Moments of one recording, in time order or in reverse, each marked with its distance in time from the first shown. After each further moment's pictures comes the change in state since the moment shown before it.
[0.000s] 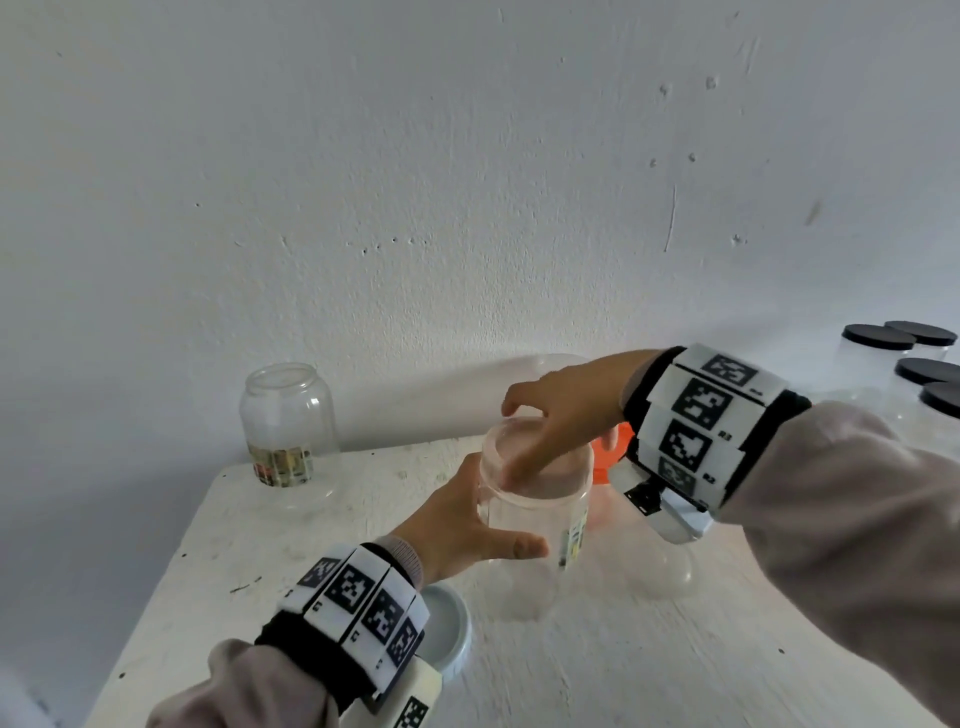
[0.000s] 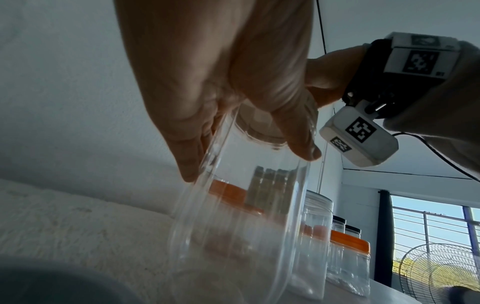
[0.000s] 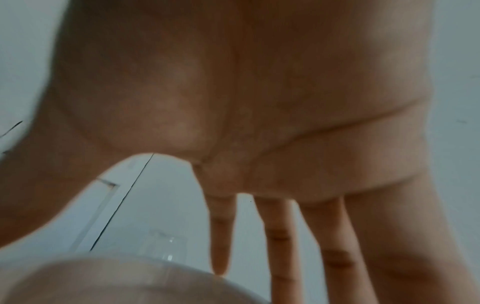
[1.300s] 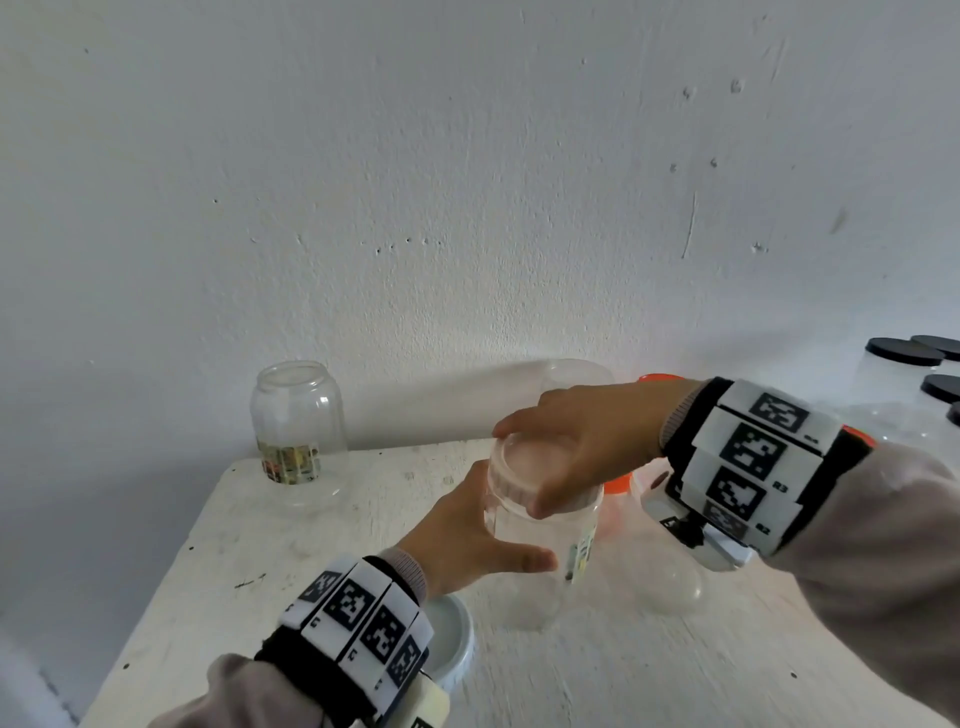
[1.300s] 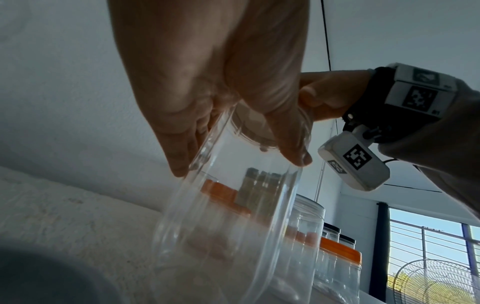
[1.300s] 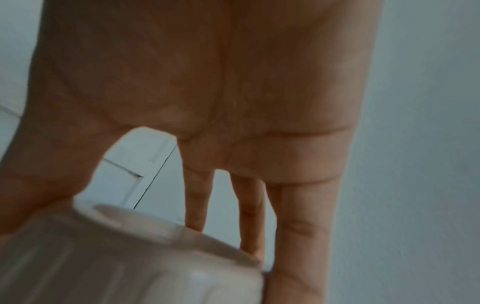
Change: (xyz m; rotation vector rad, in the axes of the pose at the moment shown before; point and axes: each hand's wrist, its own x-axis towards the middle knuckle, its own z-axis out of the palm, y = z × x) left_hand -0.002 -0.003 0.004 -0.016 0.056 0.004; right_hand -0.003 0.010 0.016 0.050 0.081 -0.148
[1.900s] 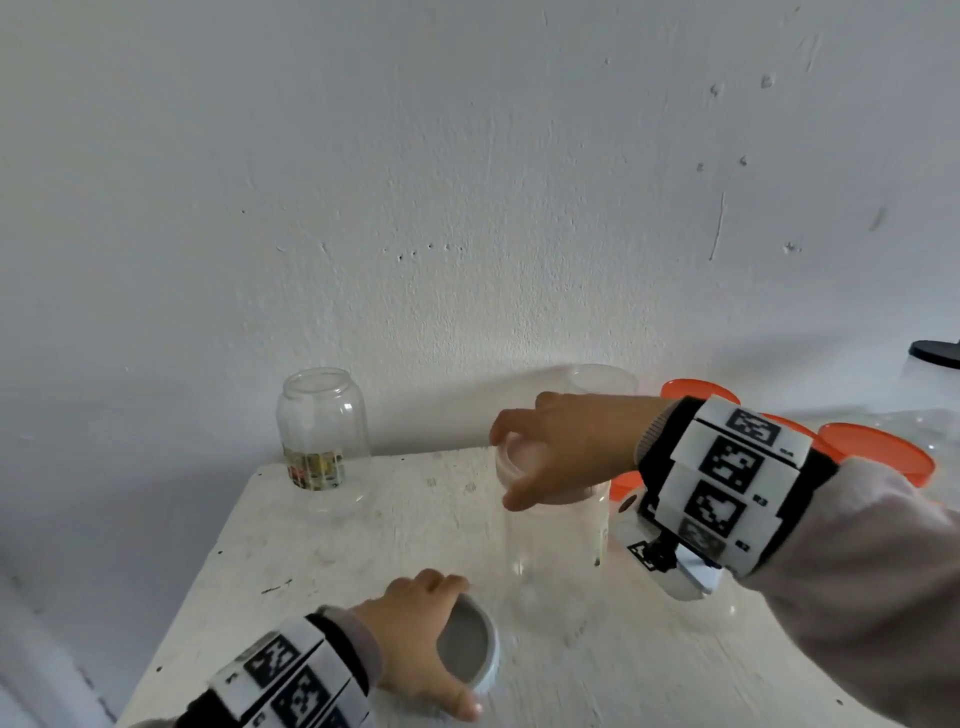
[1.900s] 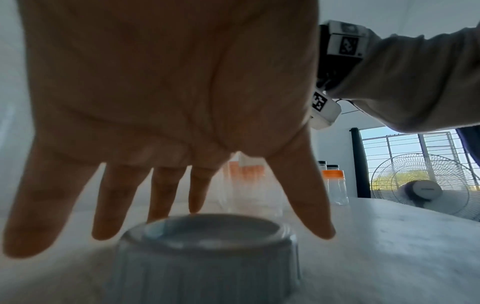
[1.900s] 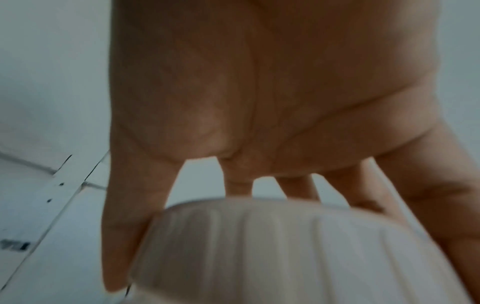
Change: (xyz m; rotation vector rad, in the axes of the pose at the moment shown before) left_hand -0.047 -0.021 -0.029 0.733 -0.473 -0.358; right_hand 0.029 -0.023 0.005 0.000 0.050 0.036
